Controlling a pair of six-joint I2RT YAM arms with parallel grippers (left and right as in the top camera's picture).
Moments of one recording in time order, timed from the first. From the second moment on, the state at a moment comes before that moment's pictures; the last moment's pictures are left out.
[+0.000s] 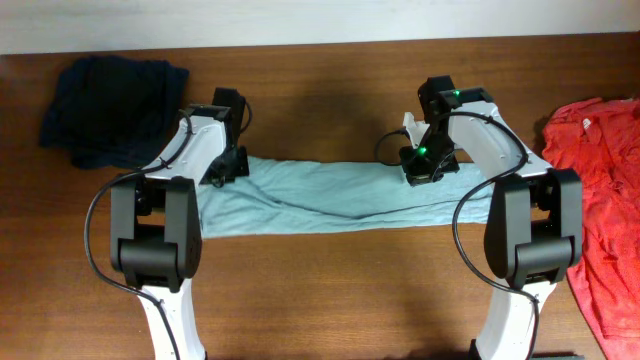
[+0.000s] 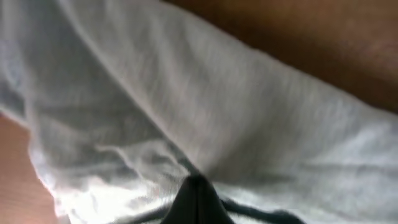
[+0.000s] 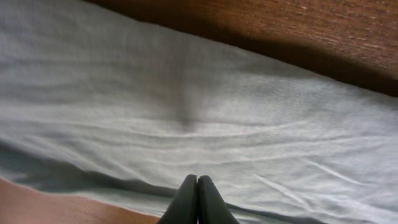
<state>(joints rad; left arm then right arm) -0.15 2.18 1.59 -0.92 -0.22 -0.26 0.12 2.09 1.60 -1.12 -0.18 -0.07</state>
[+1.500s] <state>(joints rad) -0.18 2.13 1.69 -1.11 -0.09 -0.35 0.35 2.09 1.46 -1.09 -0.40 -0.22</state>
